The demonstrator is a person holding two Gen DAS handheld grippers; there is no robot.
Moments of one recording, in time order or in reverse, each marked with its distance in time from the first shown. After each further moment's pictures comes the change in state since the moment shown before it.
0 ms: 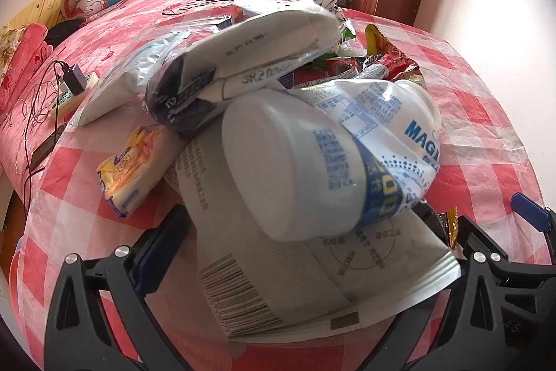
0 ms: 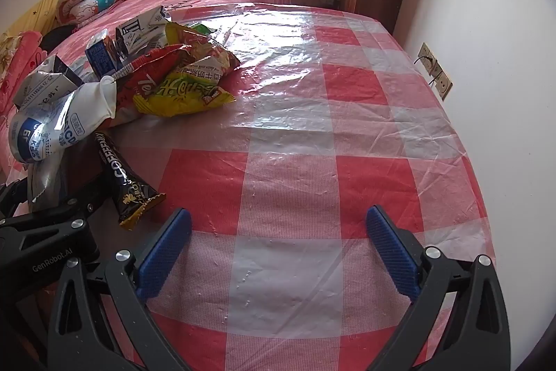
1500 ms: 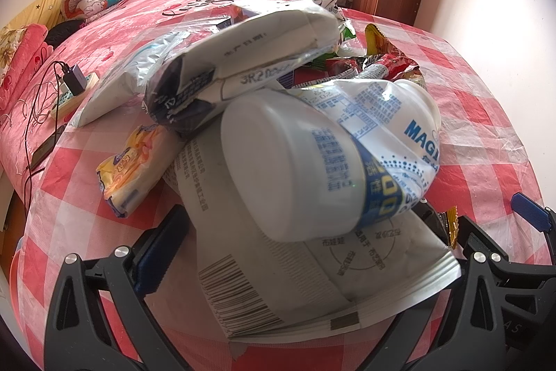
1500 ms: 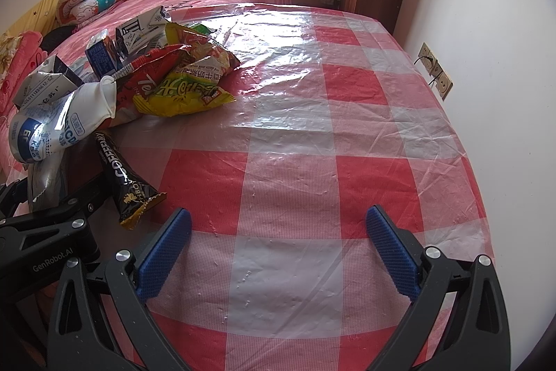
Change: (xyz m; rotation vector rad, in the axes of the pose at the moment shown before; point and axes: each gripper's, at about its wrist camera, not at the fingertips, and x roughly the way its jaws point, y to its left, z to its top) left arm 0.000 0.000 0.000 0.000 0.001 0.000; right arm 0.000 -0.001 0.000 0.000 -0.002 0.000
